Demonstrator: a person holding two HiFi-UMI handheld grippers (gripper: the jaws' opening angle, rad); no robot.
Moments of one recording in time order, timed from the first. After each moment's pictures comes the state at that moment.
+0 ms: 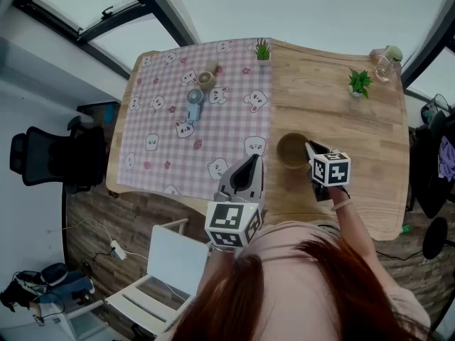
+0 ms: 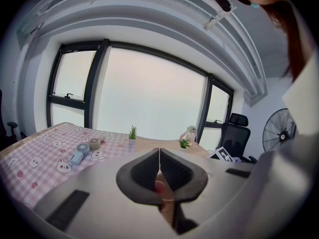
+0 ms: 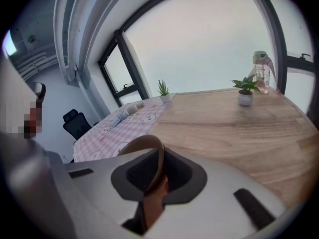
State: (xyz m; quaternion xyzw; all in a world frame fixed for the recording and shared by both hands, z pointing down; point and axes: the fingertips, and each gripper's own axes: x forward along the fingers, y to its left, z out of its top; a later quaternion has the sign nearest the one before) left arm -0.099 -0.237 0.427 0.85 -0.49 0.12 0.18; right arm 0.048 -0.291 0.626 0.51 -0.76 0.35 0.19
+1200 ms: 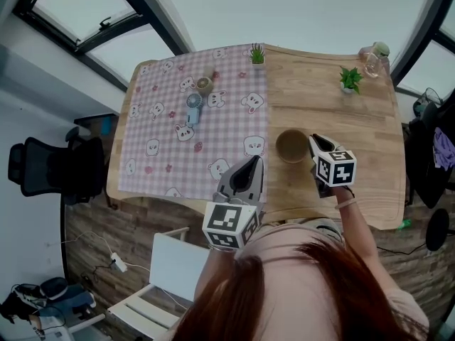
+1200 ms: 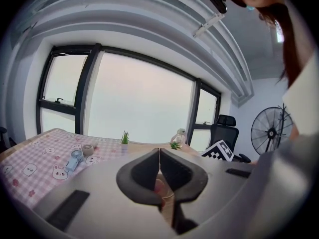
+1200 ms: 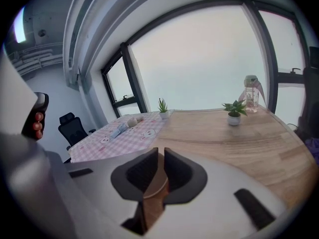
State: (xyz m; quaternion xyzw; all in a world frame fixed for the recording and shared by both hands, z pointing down) left arm -0.104 -0.209 0.409 0.88 -0.44 0.10 0.15; right arm 0.059 -0.278 0.573 0.55 -0.77 0.28 0.15
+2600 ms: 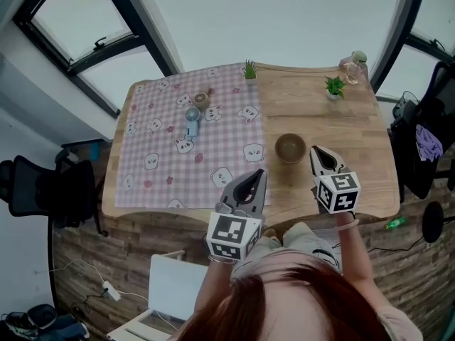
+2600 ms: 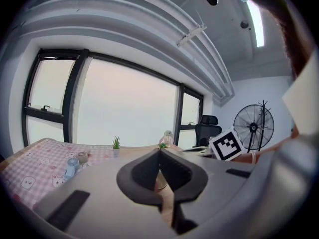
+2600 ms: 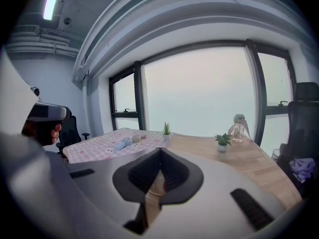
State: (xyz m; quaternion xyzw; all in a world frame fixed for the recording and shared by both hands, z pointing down) left arm -0.135 -0.150 0.392 0.92 -0.37 0.09 0.10; right arm 0.025 -0.200 0.475 0.62 -0.76 0.15 0.12
